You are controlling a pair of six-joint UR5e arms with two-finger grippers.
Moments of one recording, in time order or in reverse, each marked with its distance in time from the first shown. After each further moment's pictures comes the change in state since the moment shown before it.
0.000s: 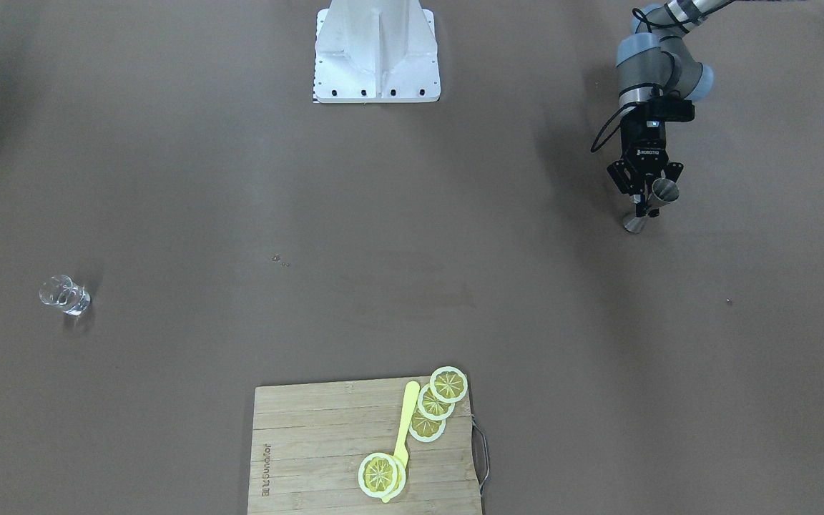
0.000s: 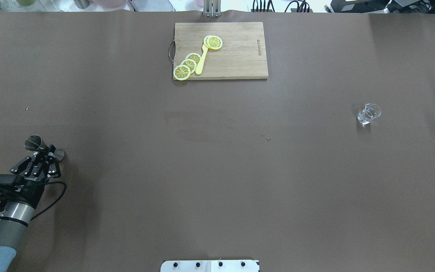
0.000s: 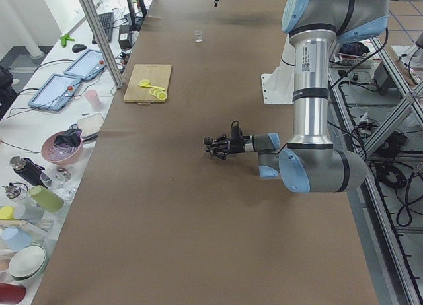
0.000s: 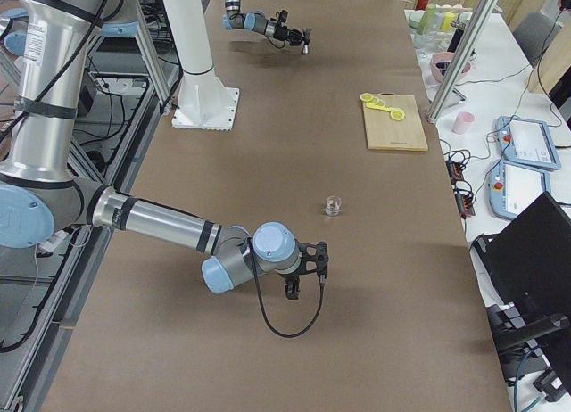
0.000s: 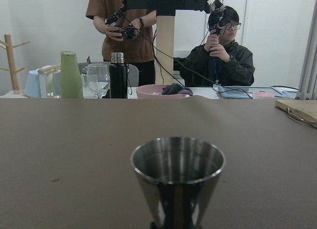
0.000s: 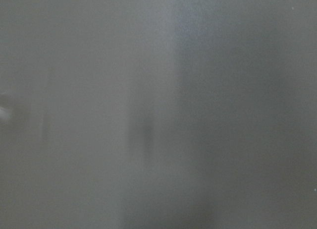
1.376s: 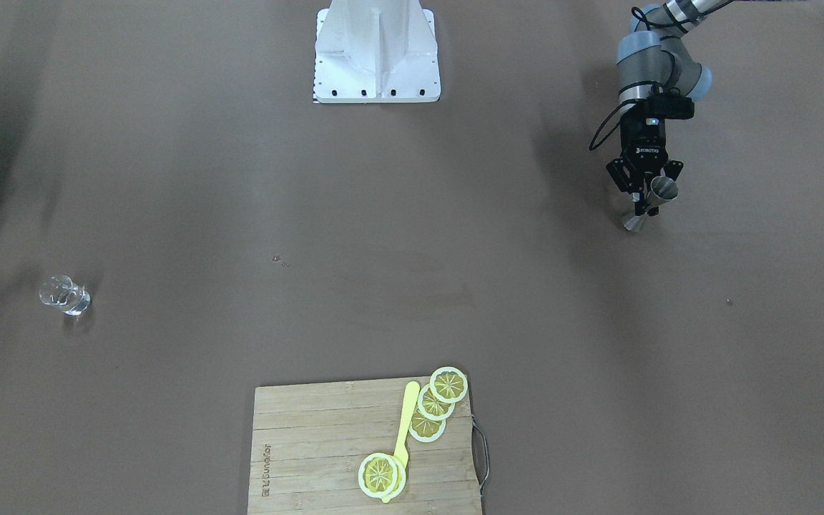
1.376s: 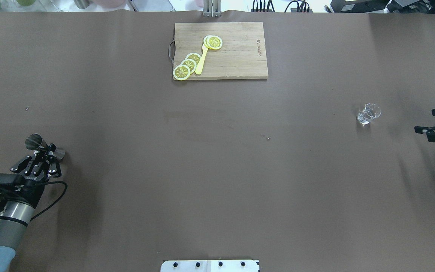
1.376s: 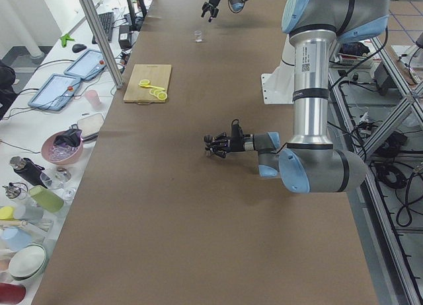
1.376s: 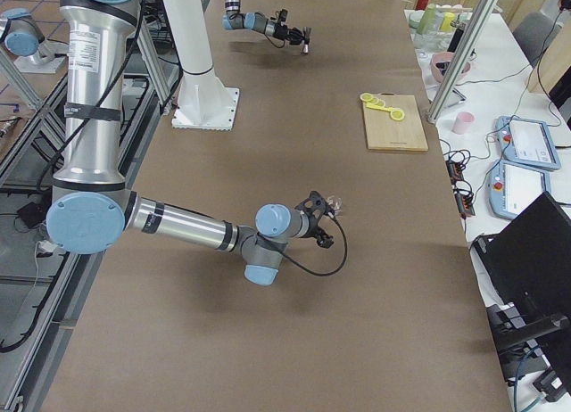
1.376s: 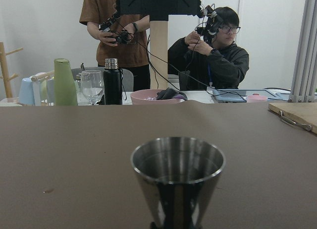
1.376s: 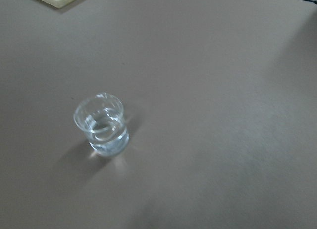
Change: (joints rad) left arm -0.001 -0.003 -0.006 -0.031 0.003 0.048; right arm -0.297 0.088 -0.220 0.898 -0.300 0.041
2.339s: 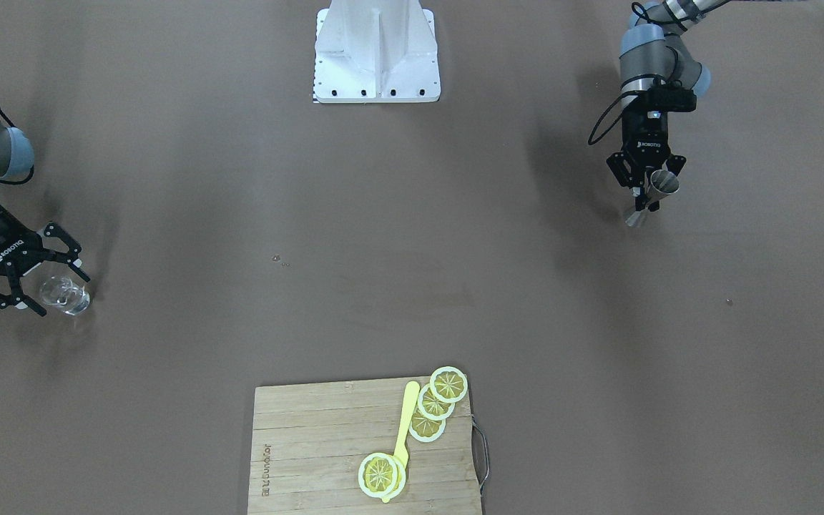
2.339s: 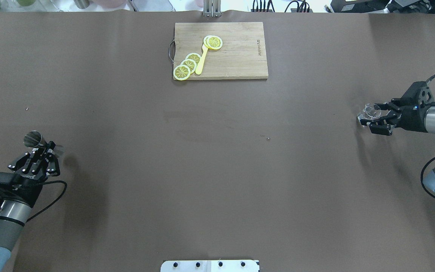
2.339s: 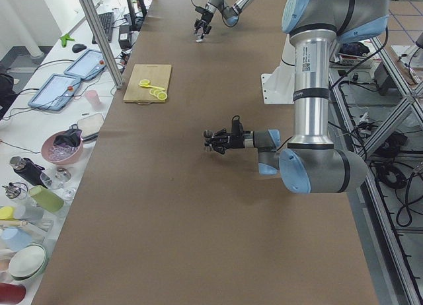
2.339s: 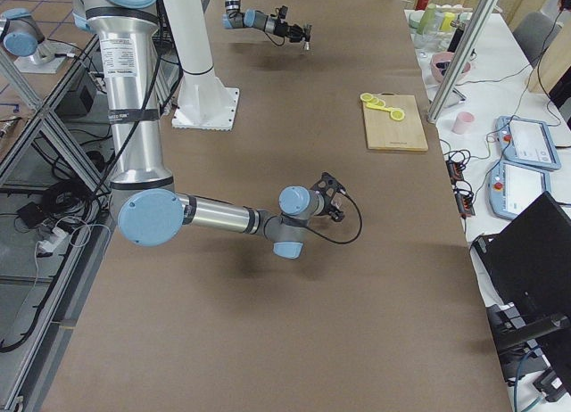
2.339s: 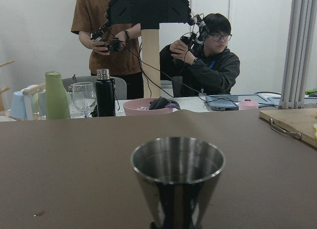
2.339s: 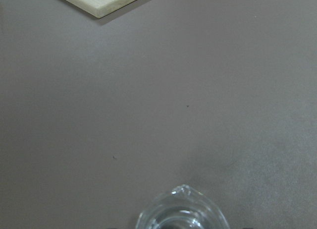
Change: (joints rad) left arm -0.004 0.005 -0.022 -0.071 0.002 0.110; right arm -0.217 0.229 -0.110 0.017 -0.150 0.011
